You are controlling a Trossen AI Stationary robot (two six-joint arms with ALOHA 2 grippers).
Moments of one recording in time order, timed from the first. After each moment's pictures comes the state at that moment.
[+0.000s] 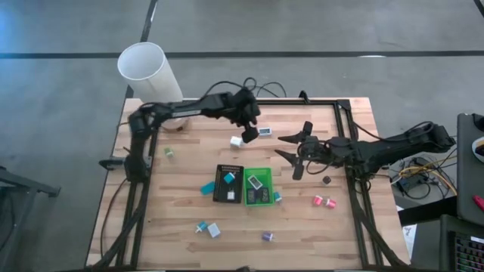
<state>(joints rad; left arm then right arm) 0.41 2.01 1.63 -0.58 0.16 0.06 0.14 1.00 0.60 0.36 0.42 0.00</state>
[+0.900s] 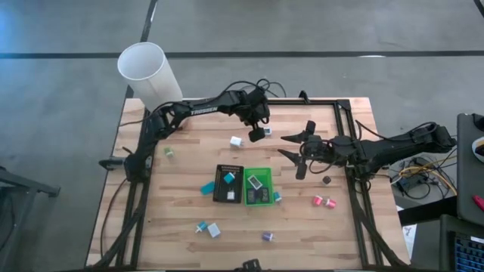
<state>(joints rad) 0.42 2.26 1.94 -0.79 0.17 0.15 0.14 0.95 0.60 0.28 0.42 0.01</state>
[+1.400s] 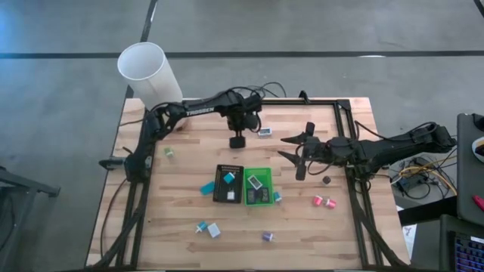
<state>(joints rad) 0.40 2.20 1.94 -1.20 0.09 0.37 0.14 0.95 0.60 0.21 0.42 0.01</state>
